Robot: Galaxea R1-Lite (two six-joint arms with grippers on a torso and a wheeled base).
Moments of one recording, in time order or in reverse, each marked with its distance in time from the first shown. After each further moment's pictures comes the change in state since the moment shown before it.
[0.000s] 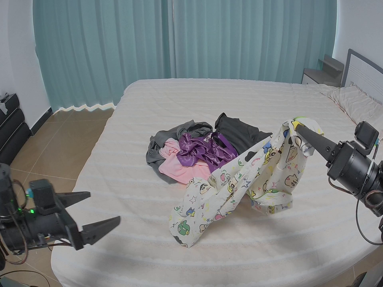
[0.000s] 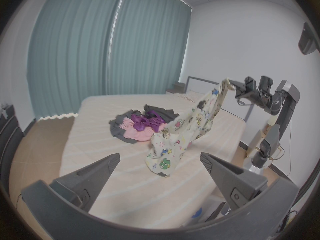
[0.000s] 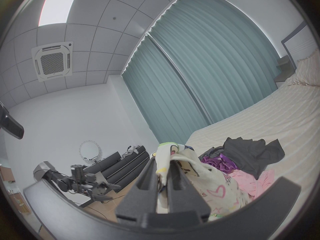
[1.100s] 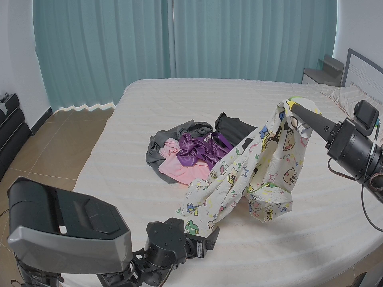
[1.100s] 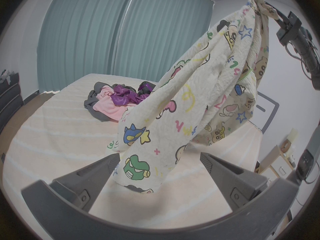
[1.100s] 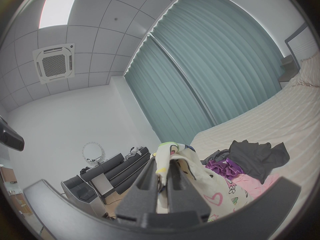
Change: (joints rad) left arm -0.524 1.125 -0.127 -0.948 0.607 -0.371; right arm 0.031 -0.010 -0.151 0.146 -0.009 0.004
